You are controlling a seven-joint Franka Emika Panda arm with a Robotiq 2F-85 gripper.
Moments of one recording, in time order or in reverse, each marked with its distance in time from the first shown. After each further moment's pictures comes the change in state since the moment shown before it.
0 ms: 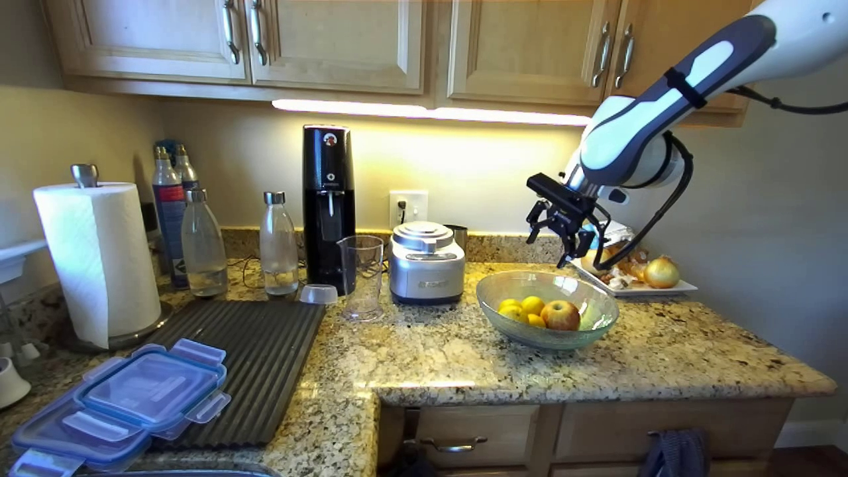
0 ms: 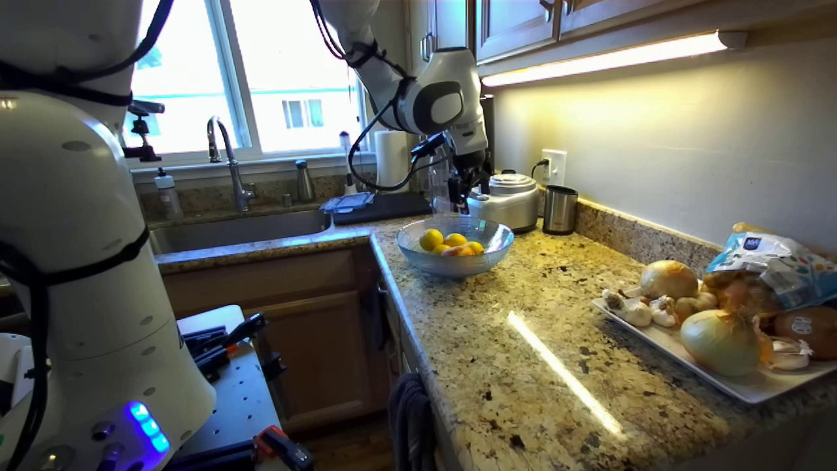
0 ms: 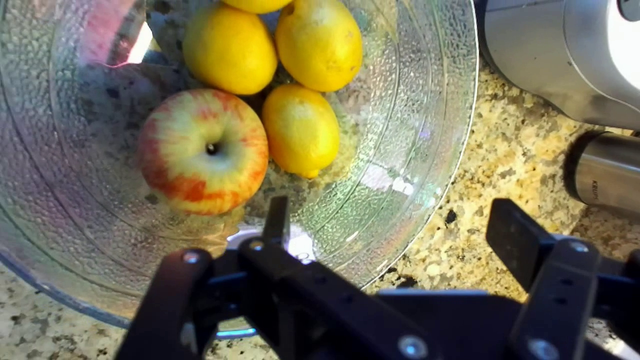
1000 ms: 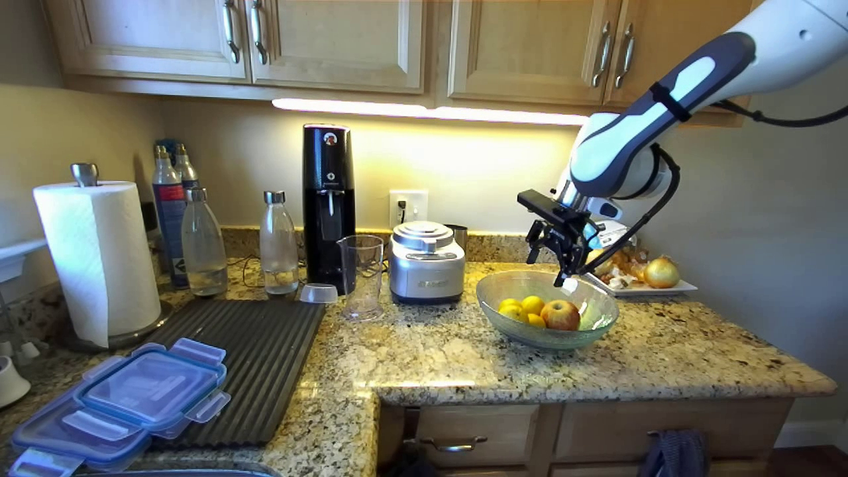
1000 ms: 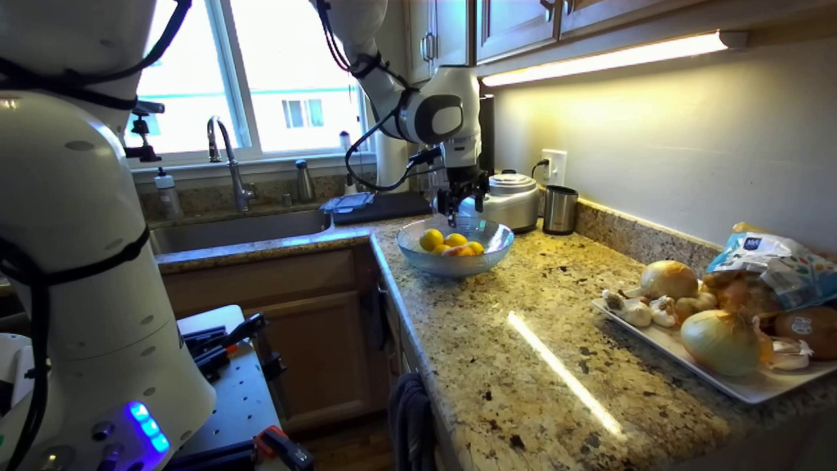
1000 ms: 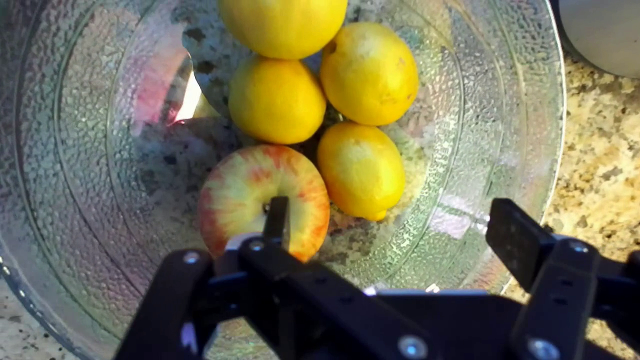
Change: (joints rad) arm 0.015 0.066 0.002 0.038 0.010 -0.088 0.190
